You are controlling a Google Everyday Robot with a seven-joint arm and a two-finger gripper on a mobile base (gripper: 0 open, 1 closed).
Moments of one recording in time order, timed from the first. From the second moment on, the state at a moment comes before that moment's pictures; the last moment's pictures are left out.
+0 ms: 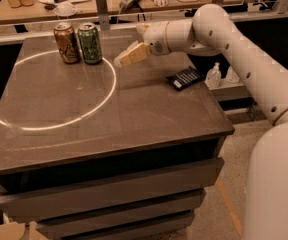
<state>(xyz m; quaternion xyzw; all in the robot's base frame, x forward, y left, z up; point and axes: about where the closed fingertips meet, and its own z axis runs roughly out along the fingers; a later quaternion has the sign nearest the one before) 0.748 0.050 0.907 -0.49 0.63 0.32 0.51</state>
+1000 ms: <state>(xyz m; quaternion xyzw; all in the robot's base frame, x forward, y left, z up) 0.776 0.117 0.897 -0.45 0.64 0.33 0.53</state>
